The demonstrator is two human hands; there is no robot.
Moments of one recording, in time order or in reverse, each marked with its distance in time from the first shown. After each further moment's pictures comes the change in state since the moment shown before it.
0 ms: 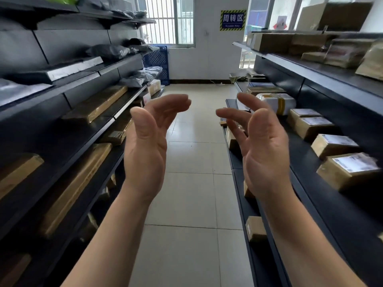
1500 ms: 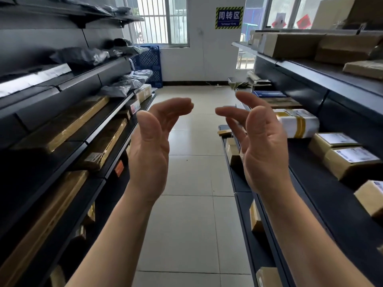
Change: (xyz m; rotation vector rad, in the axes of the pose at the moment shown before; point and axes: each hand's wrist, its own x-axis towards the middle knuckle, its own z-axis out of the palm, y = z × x) left_hand 0.227 -0.221 -0.010 0.026 -0.039 -0.012; right_hand 0.260 0.180 -0.010 -0.039 0.015 0.020
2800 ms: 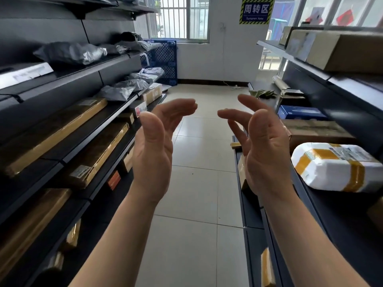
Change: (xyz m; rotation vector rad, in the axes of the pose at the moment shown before) left_hand 0.198 -0.201 0.016 0.042 0.078 -0.008; right_hand 0.243 0.175 -0.023 0.079 -0.089 0.013
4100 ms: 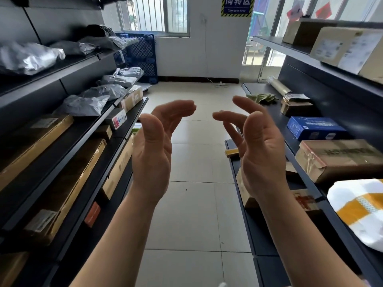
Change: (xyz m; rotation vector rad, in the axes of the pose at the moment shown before) left_hand 0.203 -0.177 -0.079 -0.093 -0.063 -0.052; right_hand 0.205 0.153 0.062 -0.082 0.083 0.044
